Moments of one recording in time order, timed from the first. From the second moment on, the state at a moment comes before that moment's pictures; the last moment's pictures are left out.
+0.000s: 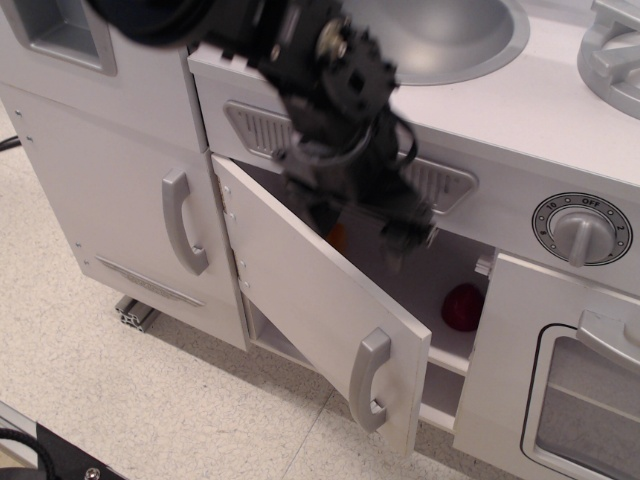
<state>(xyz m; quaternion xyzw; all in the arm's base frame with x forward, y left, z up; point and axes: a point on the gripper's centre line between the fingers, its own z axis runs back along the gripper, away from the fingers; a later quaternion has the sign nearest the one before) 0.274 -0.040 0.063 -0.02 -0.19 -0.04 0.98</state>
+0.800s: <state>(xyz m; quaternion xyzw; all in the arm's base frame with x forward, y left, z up) 0.295 -0.048 0.003 -0.03 -0.12 -0.09 0.99</state>
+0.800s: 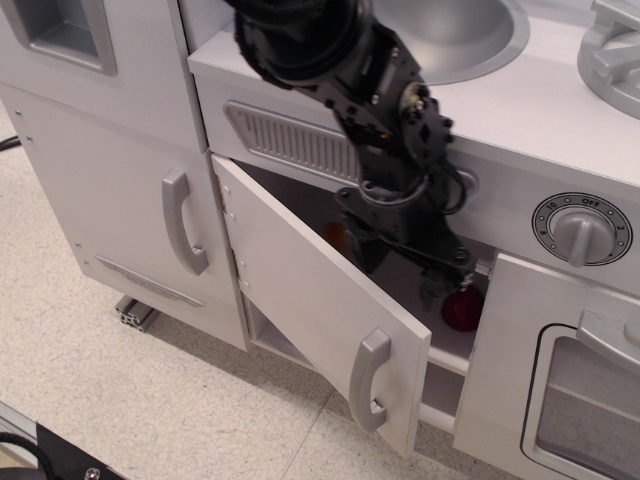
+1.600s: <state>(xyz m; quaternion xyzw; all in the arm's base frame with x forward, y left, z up) 0.241 0.041 -0.012 -0.01 -0.07 -0.11 0.99</state>
